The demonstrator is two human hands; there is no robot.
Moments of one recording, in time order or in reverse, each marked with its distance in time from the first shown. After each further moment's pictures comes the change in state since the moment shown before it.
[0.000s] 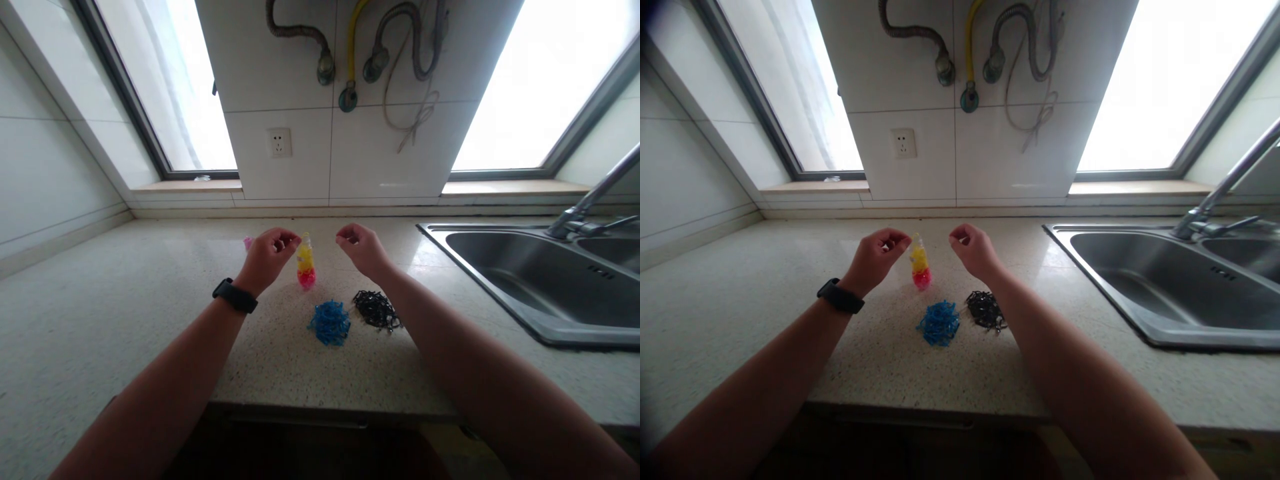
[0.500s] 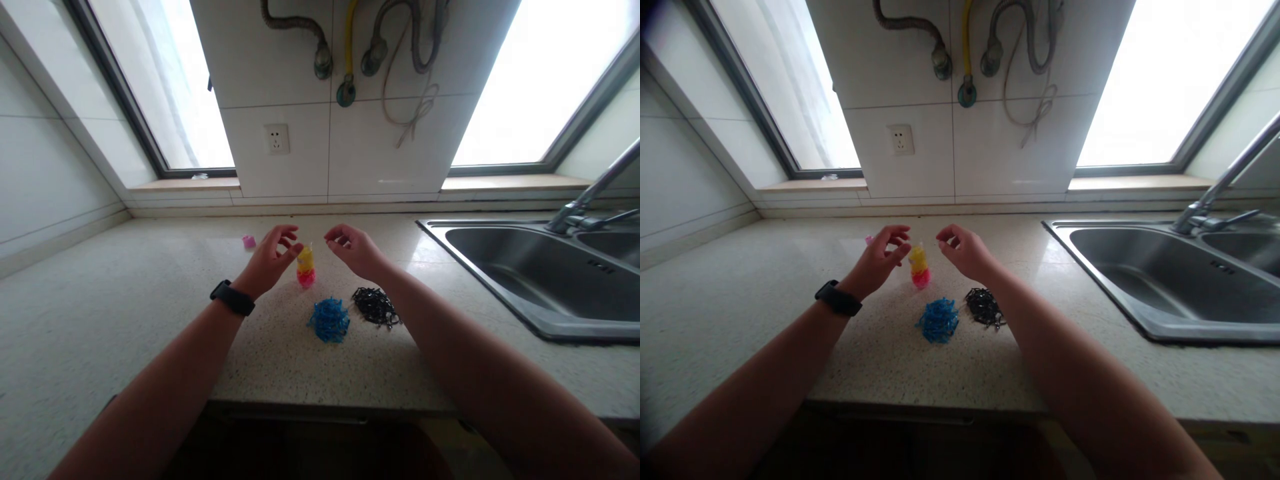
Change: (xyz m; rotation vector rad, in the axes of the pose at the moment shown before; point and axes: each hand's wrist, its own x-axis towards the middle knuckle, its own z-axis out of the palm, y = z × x) left_hand -0.008 -0.014 0.006 -0.104 -0.124 -0.009; right_hand -0.009 -0.010 0.001 -0.006 -0.199 -0.086
